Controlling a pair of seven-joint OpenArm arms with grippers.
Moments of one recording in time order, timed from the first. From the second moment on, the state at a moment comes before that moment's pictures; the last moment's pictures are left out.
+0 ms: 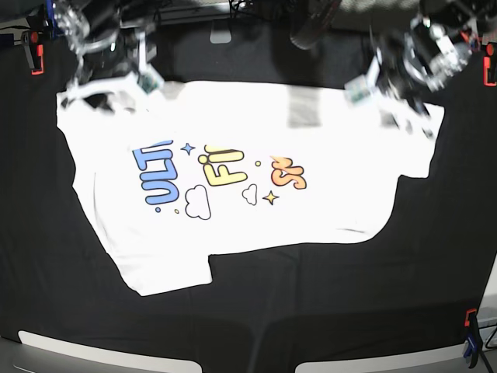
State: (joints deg) left arm 20.0 -43.3 31.4 117.8 11.8 -12.8 44.3; right arm -37.3 41.8 -19.7 129.0 -18.1 1.5 -55.5
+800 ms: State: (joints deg) left arm 20.2 -43.2 31.1 95.1 31.5 -4.3 30.1; right arm -42.1 41.9 -19.7 127.3 -23.3 1.9 -53.6
